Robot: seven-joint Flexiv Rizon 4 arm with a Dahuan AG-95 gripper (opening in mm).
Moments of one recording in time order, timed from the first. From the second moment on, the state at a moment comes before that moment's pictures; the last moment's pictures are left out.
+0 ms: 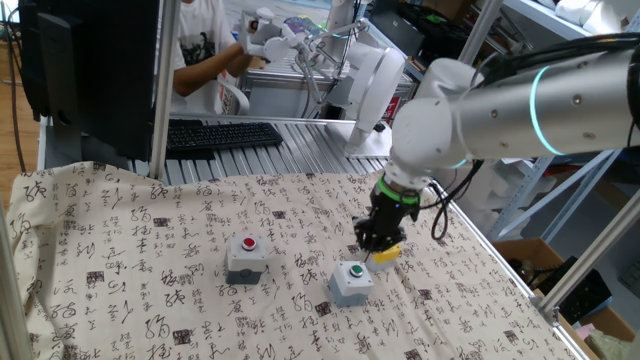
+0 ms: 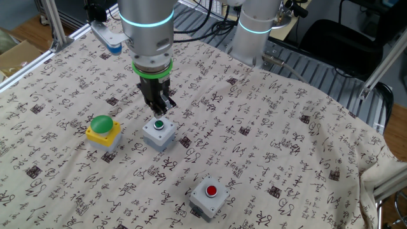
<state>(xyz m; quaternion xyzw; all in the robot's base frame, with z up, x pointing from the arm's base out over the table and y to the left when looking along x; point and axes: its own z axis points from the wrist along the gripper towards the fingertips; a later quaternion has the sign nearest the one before) 0.525 -0.073 0.130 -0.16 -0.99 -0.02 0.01</state>
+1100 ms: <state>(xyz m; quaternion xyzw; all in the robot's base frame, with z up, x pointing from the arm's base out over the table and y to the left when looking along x) 0.521 -0.099 0.138 -0.15 -0.99 -0.01 0.02</state>
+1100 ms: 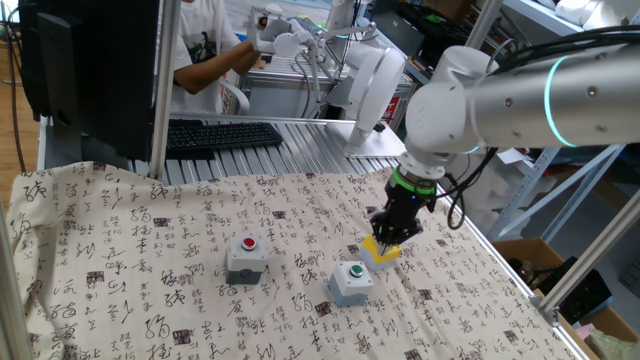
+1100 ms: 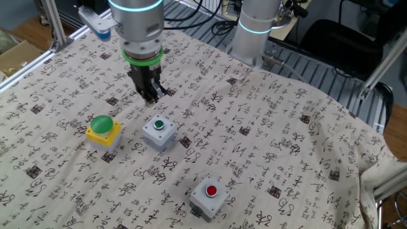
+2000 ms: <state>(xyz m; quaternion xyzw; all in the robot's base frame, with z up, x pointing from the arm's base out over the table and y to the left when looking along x) 0.535 -0.033 0.147 -0.17 -0.99 0.00 0.03</state>
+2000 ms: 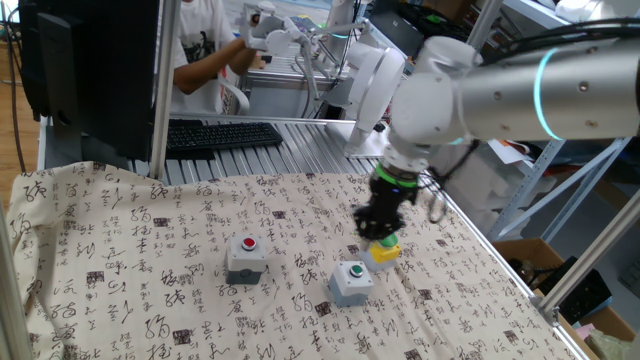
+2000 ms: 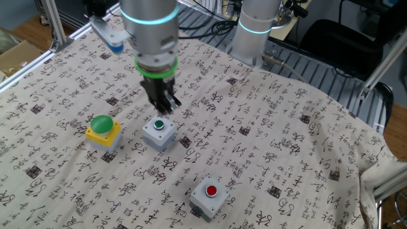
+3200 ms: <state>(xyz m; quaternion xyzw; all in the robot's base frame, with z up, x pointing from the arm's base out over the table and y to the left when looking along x) 0.564 0.040 0.135 -0.20 -0.98 -0.02 0.03</state>
